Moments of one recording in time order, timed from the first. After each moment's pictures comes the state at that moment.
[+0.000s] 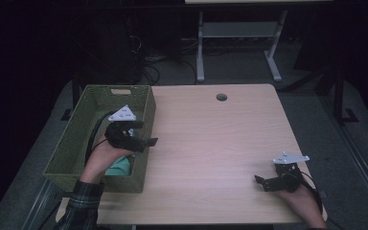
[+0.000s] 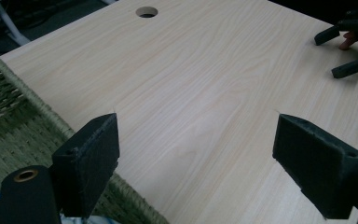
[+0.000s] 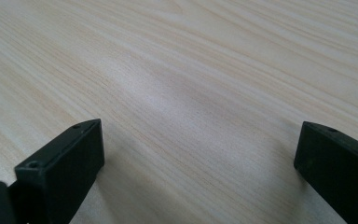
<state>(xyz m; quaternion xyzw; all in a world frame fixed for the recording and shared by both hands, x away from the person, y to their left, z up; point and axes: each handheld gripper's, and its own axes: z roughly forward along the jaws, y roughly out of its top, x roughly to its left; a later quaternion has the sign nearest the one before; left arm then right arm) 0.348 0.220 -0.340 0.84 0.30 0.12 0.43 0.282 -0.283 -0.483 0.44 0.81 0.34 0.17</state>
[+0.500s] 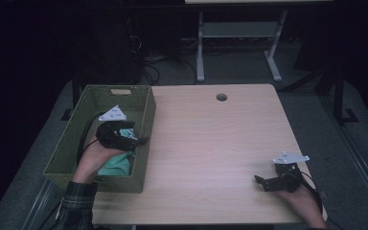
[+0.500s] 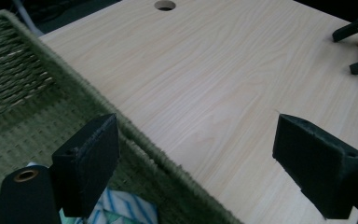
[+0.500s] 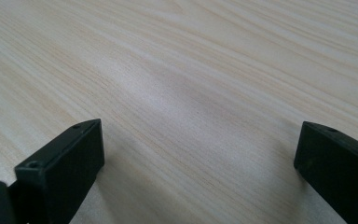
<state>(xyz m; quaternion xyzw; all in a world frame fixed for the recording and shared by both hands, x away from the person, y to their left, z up) 0.350 0.245 -0.343 0.84 0.32 0.13 0.42 0.282 -0.282 -0.483 0.44 0.81 0.34 0.17</state>
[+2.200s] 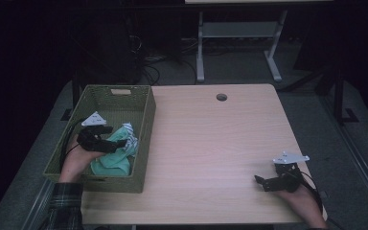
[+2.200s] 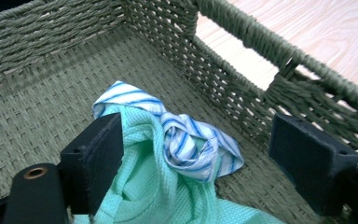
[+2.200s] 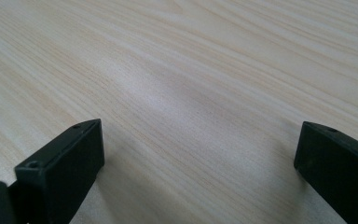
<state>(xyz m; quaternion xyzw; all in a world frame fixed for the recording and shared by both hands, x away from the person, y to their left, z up) 0.362 0.310 -0.381 0.83 0.37 0.17 0.37 0.282 -0.283 -0.483 0.44 0.81 0.34 0.17</state>
